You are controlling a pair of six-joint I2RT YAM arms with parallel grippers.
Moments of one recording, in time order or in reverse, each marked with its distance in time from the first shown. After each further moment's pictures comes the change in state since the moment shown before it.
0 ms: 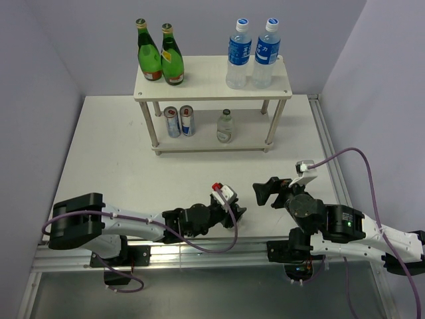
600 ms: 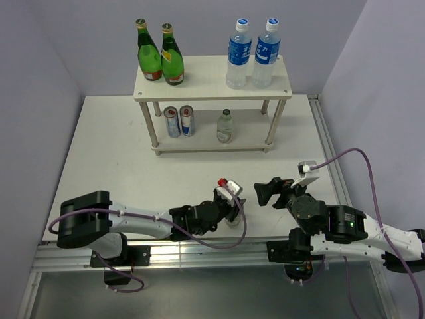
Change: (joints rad) left arm 0.007 0.059 0.080 -0.057 -0.127 0.018; right arm 0.030 -0.021 0.000 -0.010 0.029 0.012
